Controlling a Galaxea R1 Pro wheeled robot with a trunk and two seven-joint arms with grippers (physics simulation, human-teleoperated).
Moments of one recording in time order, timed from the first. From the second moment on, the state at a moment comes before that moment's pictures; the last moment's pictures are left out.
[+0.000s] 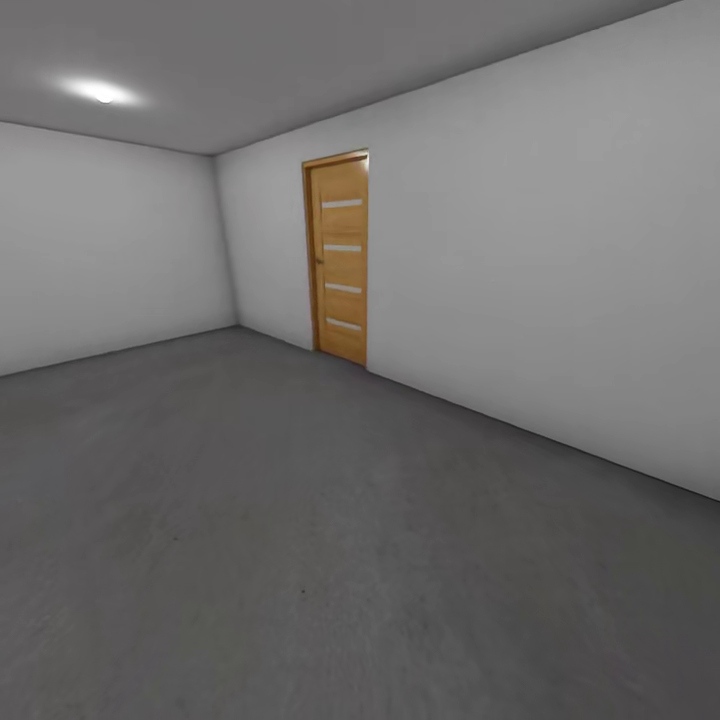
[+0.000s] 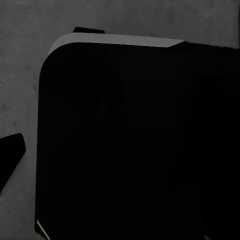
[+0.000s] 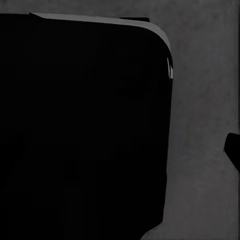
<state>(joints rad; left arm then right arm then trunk) 0.00 -0.04 0.04 -0.04 0.08 -0.09 0.00 0.00 0.00 0.00 0.00 0.01 -0.10 0.00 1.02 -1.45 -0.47</state>
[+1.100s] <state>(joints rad) 0.00 -0.04 0.04 -0.04 0.08 -0.09 0.00 0.00 0.00 0.00 0.00 0.01 -0.10 0.00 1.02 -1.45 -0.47</state>
